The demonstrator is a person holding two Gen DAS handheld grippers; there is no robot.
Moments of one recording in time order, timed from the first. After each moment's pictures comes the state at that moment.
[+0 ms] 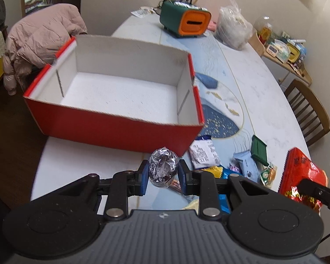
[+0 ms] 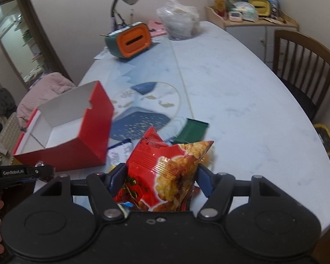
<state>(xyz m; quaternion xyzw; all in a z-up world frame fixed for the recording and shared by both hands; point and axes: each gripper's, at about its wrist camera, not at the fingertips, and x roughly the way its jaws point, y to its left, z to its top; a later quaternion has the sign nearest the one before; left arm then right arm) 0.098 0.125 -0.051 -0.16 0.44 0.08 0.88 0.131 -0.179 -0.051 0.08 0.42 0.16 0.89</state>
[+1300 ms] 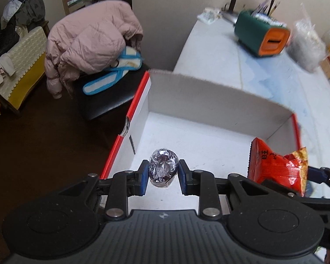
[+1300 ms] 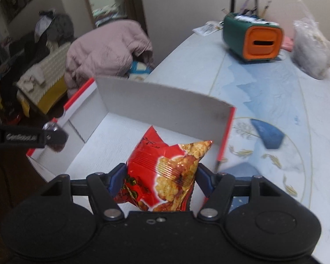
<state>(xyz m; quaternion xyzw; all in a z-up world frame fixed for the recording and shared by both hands) 0.216 0.272 -0.047 -0.13 0.49 0.22 0.84 0.267 0.065 -0.064 -0.10 0.44 0.35 0.82</state>
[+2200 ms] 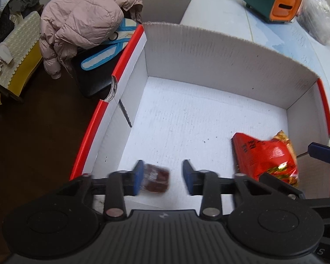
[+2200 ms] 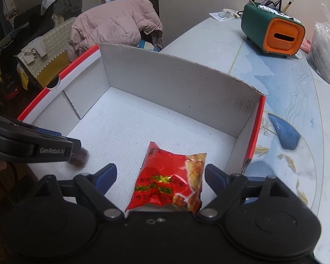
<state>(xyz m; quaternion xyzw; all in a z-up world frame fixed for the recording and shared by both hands) 0.223 0.269 -0.090 -0.13 0.54 0.21 0.80 0.268 0.094 -0.095 -0.15 0.46 0.36 0.80</state>
